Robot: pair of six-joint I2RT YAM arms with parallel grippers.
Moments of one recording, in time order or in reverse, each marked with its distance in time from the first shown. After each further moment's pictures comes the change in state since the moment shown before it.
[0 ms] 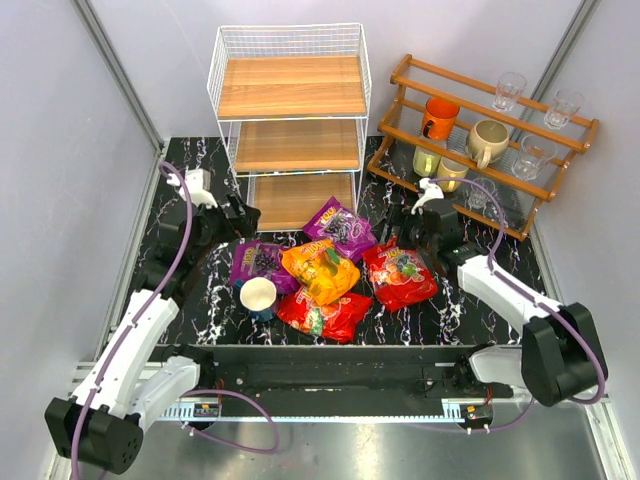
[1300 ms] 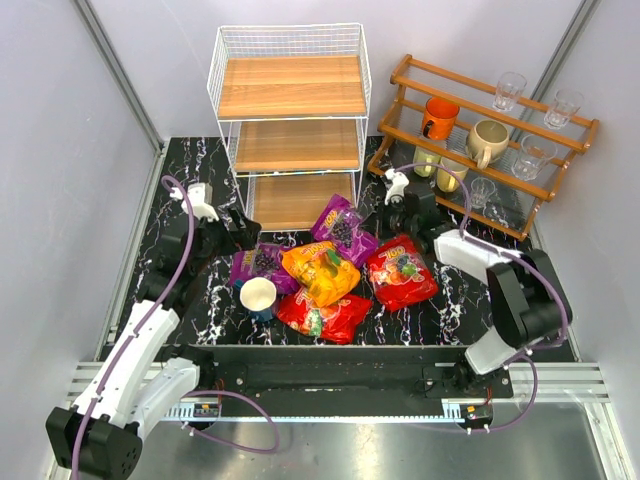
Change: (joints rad) left arm 0.000 -0.072 -0.098 -0.013 0.013 0.000; right arm 0.004 0.393 0.154 0.203 -0.261 -0.205
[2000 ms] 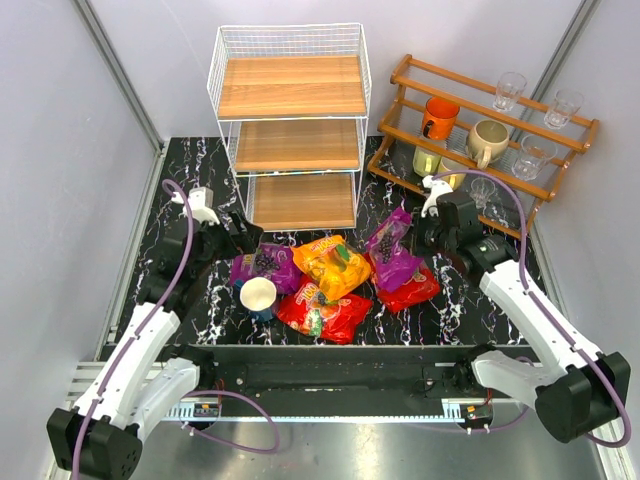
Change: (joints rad) left arm 0.000 -0.011 -0.033 0.002 0.023 -0.040; right arm 0.006 -0.565 0.031 -0.699 0.199 0.011
